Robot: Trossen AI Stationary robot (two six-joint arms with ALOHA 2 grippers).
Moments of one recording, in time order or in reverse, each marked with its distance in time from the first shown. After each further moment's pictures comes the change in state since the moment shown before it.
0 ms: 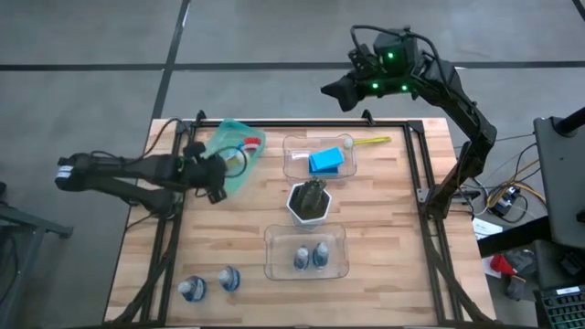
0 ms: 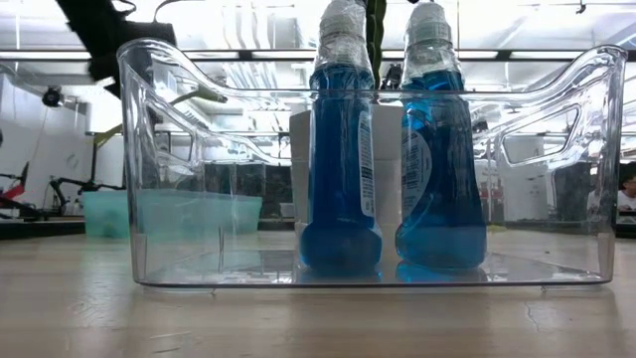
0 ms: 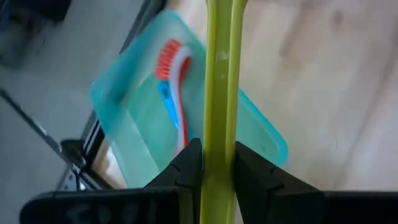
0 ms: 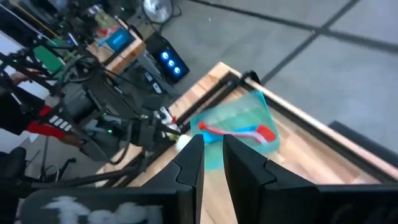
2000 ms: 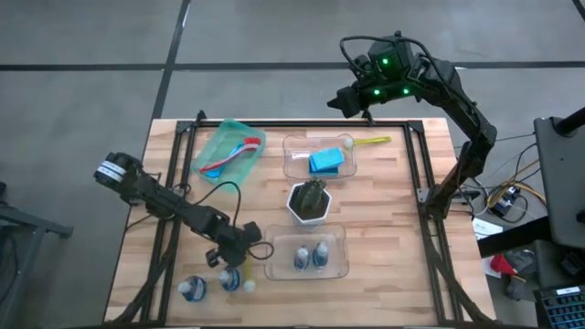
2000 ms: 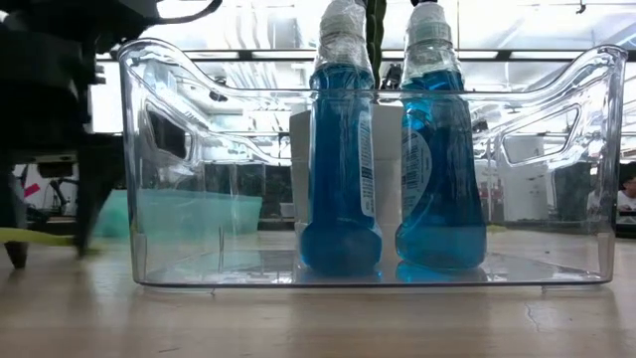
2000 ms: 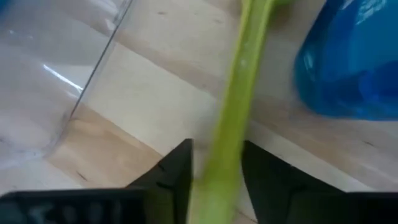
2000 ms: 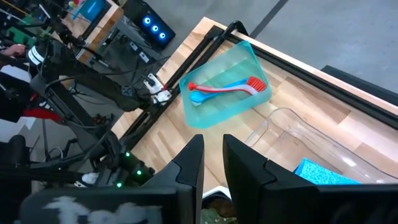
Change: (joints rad) left arm -0.423 0.541 -0.233 0.799 0.709 0.884; right arm 0.000 0.000 0.000 -0.173 -0.026 0.079
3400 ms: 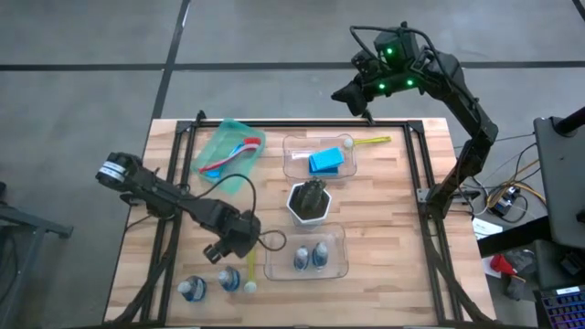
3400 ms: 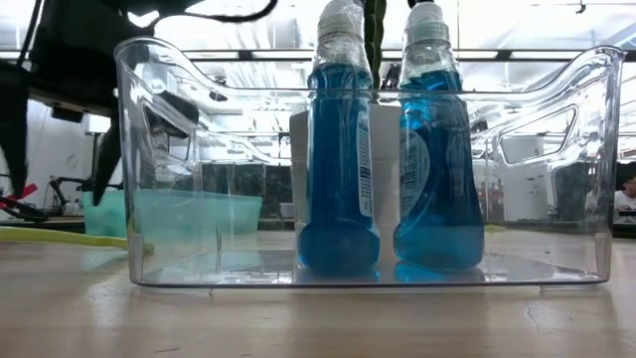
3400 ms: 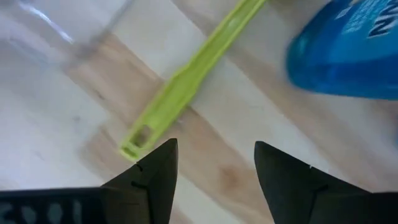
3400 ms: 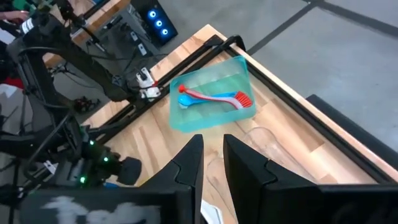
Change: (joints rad) left arm 0.072 0.002 0.278 -0.506 0.028 -0.182; right arm -0.089 0.000 0.000 0.002 -0.079 -0.252
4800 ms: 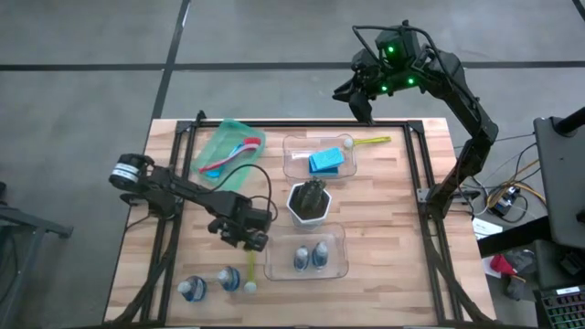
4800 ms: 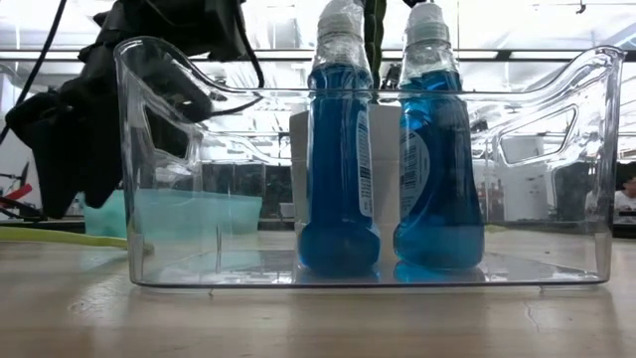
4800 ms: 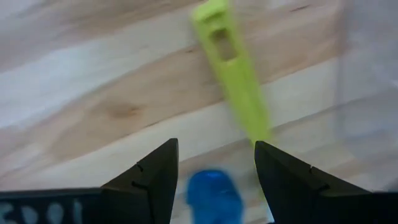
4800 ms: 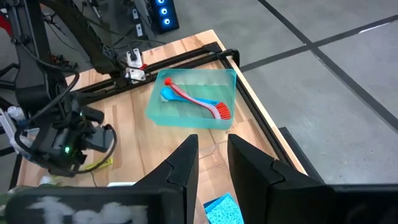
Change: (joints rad) left arm 0.135 0.111 0.048 -0.004 0.226 -1.856; right arm -0.017 0.000 0.002 -0.004 -0.009 -0.351
